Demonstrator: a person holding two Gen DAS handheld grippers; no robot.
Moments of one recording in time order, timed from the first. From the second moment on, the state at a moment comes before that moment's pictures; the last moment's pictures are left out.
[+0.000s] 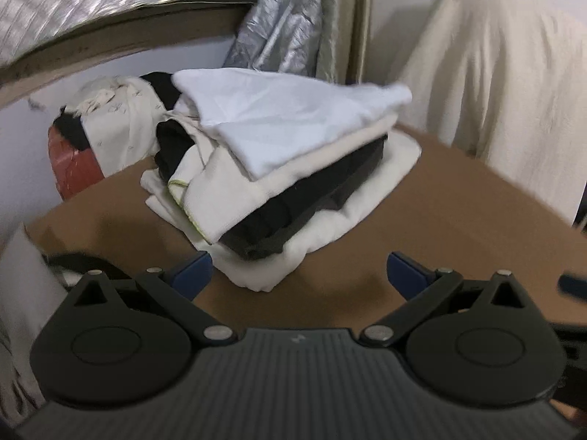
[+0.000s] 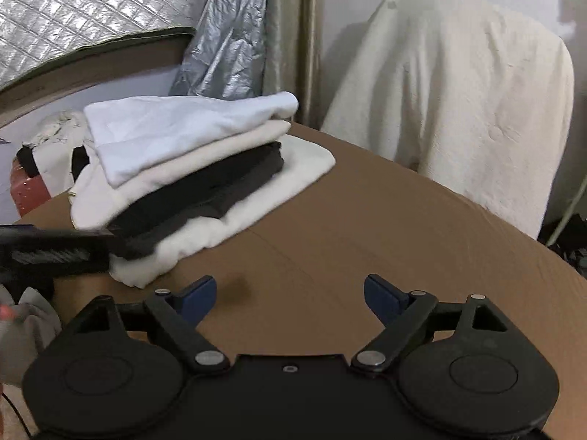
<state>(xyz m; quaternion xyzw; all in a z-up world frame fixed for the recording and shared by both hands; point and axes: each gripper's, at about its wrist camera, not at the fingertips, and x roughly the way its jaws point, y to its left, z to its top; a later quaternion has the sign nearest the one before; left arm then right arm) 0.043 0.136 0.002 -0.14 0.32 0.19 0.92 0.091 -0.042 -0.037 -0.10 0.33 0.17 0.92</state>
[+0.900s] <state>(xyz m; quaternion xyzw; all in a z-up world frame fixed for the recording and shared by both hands) 0.059 0.115 -0.044 -0.08 0.39 0.20 0.89 0.069 -0.049 -0.068 -0.09 0.36 0.12 0.92</state>
